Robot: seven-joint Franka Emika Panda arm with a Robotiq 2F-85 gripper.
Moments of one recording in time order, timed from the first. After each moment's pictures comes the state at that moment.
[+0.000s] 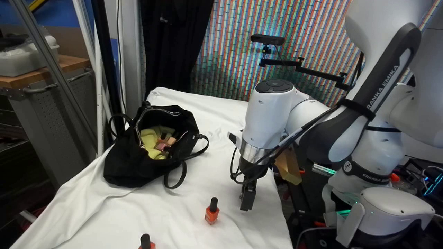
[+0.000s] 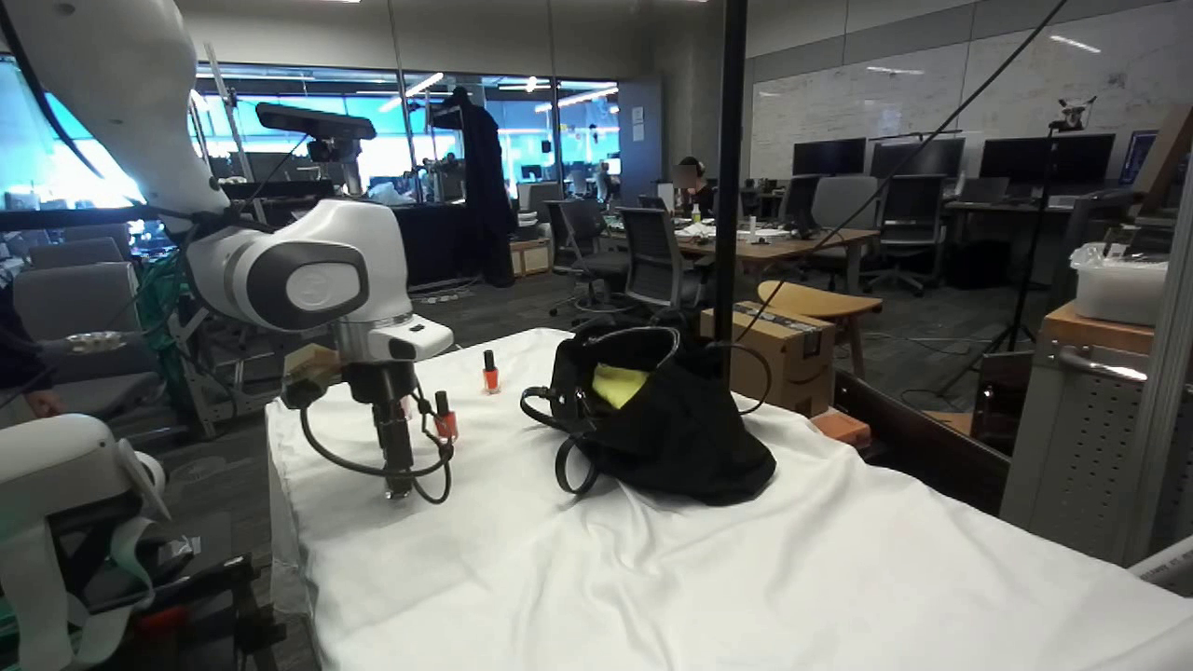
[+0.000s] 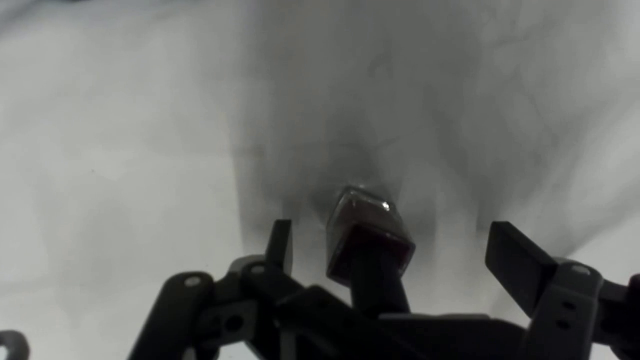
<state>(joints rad) 0.22 0.12 0.12 -2.63 -0.08 2.72 0.46</state>
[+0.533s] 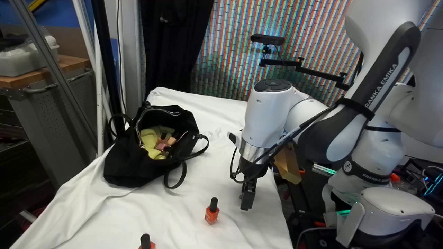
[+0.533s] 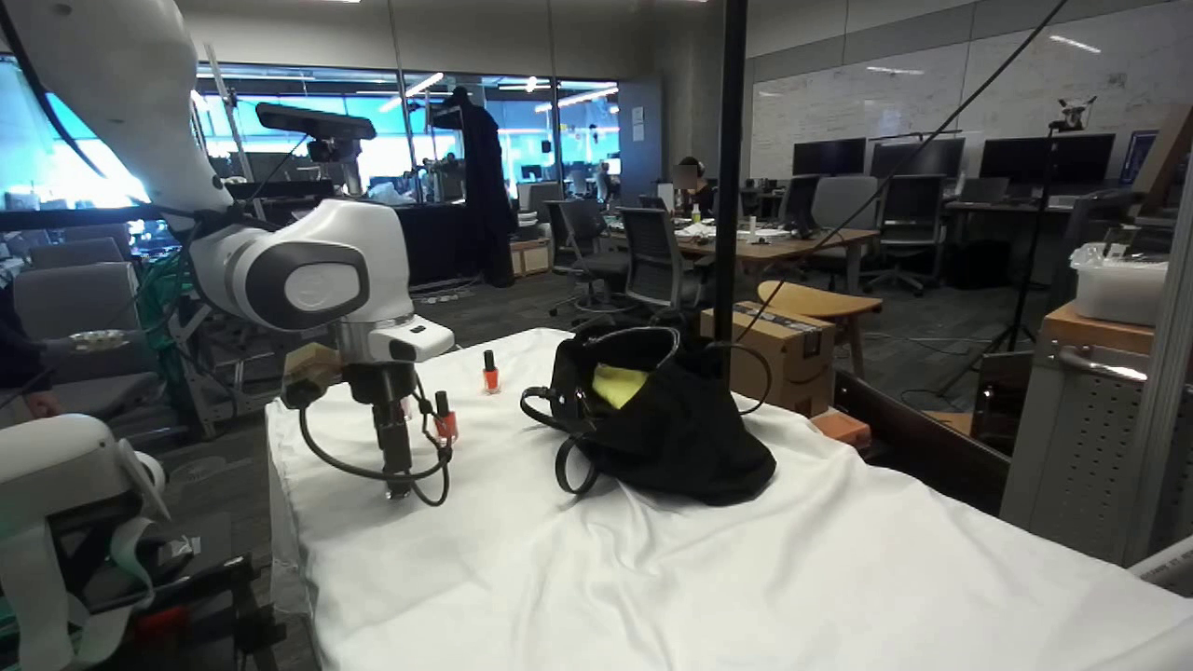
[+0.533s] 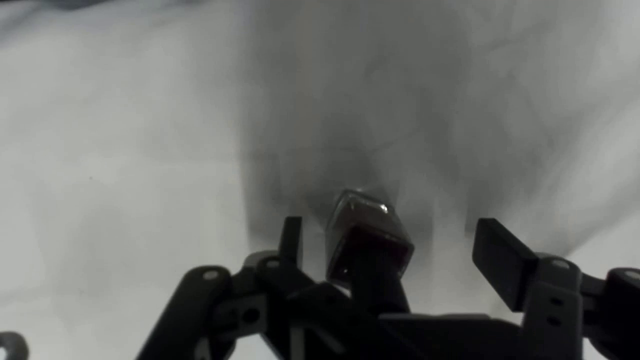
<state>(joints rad) 0.22 0.12 0.12 -2.63 -0.04 2.72 0.44</state>
